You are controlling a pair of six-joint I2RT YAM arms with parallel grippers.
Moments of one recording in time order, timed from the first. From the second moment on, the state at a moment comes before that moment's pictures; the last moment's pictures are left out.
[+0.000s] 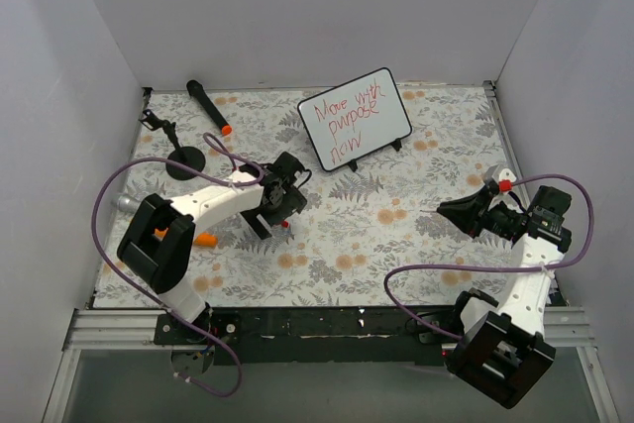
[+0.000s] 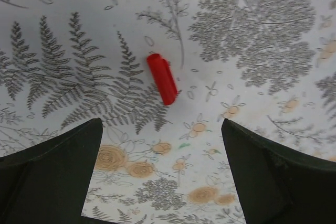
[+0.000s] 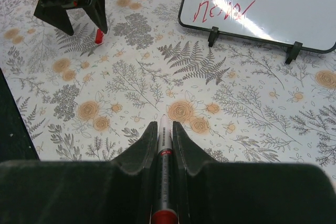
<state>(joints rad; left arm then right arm) -0.65 1.61 1.10 -0.75 -0.23 -1.33 -0.54 0.89 0.68 -0.85 -1.41 -0.94</state>
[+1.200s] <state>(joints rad) -0.66 1.80 1.17 -0.86 -0.29 -1.36 -0.54 0.90 0.69 -0.93 -1.41 -1.02</state>
